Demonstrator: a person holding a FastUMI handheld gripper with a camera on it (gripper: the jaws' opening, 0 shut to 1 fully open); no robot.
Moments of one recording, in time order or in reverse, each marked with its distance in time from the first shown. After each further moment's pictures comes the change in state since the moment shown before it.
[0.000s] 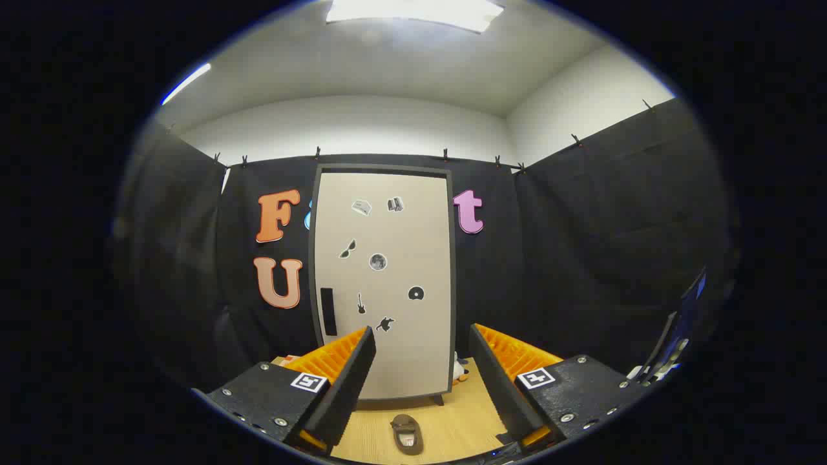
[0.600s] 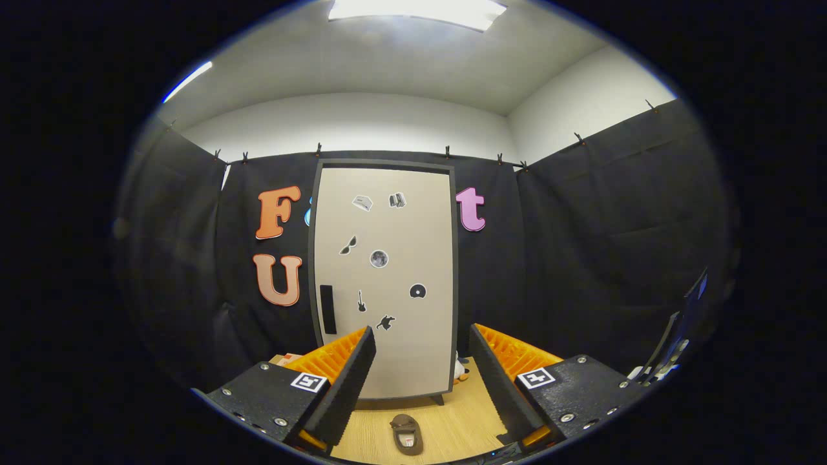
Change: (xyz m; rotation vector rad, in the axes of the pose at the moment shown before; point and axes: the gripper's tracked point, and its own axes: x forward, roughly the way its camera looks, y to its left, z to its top) arm 0.010 0.002 -0.004 -0.010 0.015 -0.001
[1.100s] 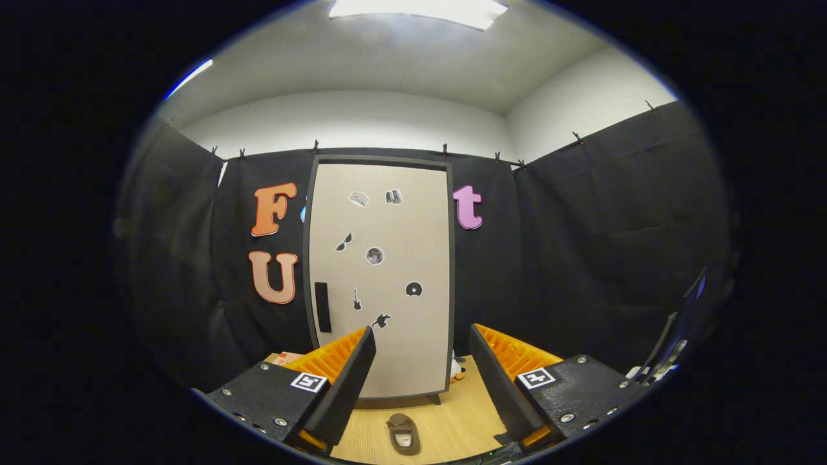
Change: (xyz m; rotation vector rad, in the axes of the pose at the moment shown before) arm 0.004 -0.001 -0.003 -0.010 0.006 -0.016
